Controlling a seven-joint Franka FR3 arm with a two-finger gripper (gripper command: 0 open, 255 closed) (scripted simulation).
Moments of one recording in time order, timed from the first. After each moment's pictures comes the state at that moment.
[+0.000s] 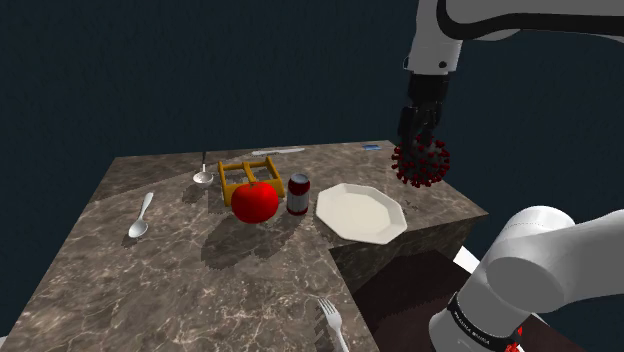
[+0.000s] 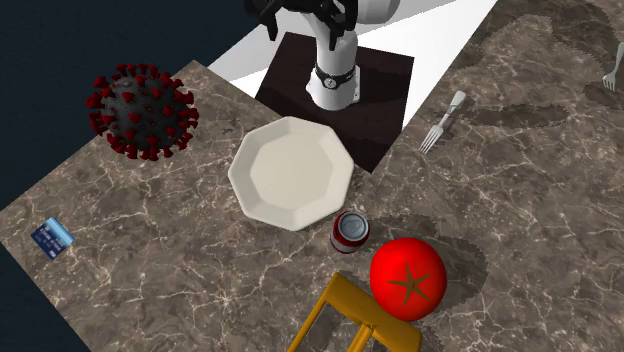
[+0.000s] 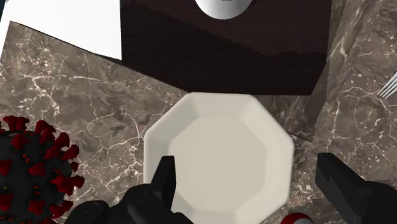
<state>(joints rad) 0.02 -0.77 -0.03 -2.36 -0.03 1.44 -0.05</state>
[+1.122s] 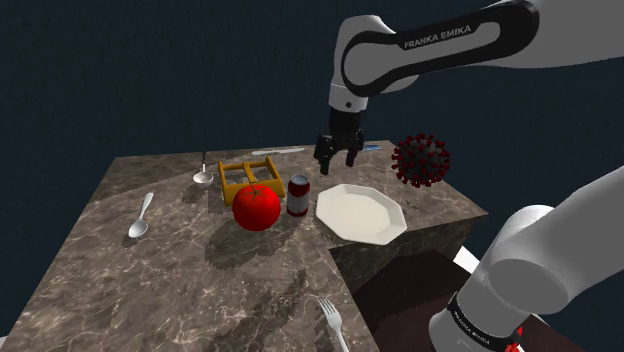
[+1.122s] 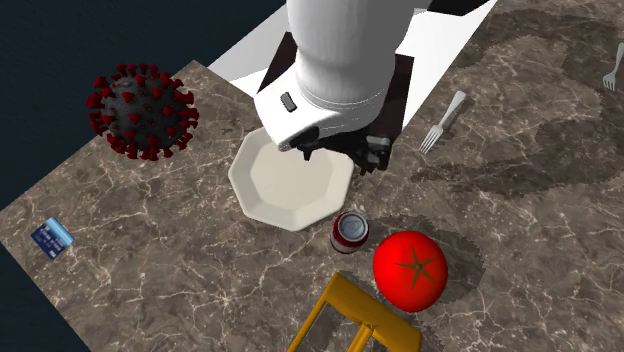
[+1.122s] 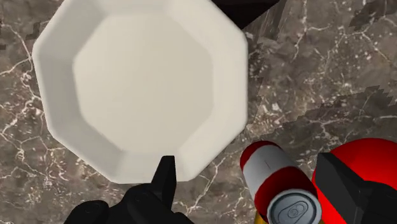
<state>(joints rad) 0.06 -0.38 0.11 -2.34 0.09 1.92 0.17</state>
